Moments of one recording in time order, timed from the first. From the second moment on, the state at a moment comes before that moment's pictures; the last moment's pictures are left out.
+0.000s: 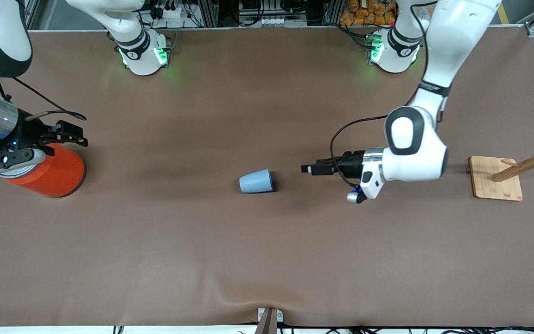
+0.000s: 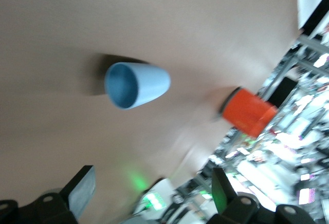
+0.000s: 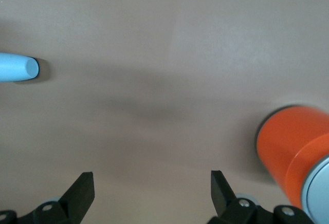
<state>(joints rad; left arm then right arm) -0.28 0.48 -0.13 -1.81 -1.22 2.10 -0.05 -0.05 0.07 0.05 -1.71 0.13 1.67 -0.20</state>
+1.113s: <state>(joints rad) -0.42 0.76 -0.13 -1.75 -1.74 2.24 0.41 -0.02 0.04 0.05 -1.71 0.09 1.62 0.06</state>
